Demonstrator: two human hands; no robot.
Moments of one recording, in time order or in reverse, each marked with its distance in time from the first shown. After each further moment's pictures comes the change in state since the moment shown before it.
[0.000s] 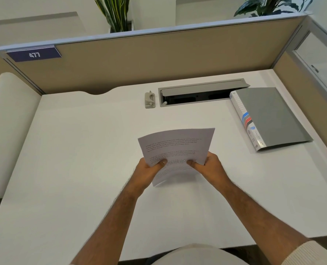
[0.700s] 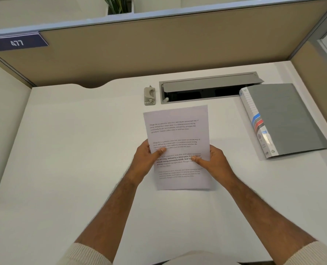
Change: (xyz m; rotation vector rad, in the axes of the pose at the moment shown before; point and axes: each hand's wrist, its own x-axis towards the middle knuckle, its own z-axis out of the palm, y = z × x) left_hand 0.090 -0.006 -0.009 -0.013 0.072 -0.059; right_hand 0.067 0.013 -0.019 -0.053 -0.046 0.075
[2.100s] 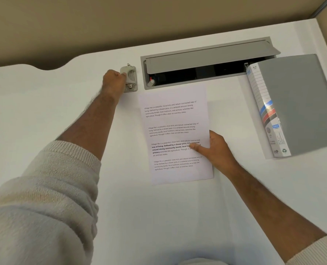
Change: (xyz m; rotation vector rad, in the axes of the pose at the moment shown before) left_hand 0.300 0.048 -0.044 0.416 0.395 -0.132; right_hand 0.082 0.029 -0.026 0.033 -0.012 0.120
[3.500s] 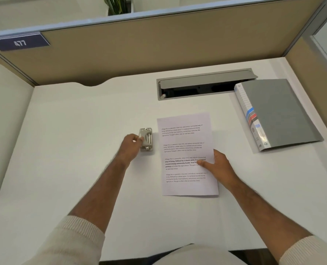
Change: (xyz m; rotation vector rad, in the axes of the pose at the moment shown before) left_hand -0.233 -0.122 -0.051 -0.085 -0.142 -0.003; right_hand -0.102 0.030 -0.001 -0.133 0.041 -0.061
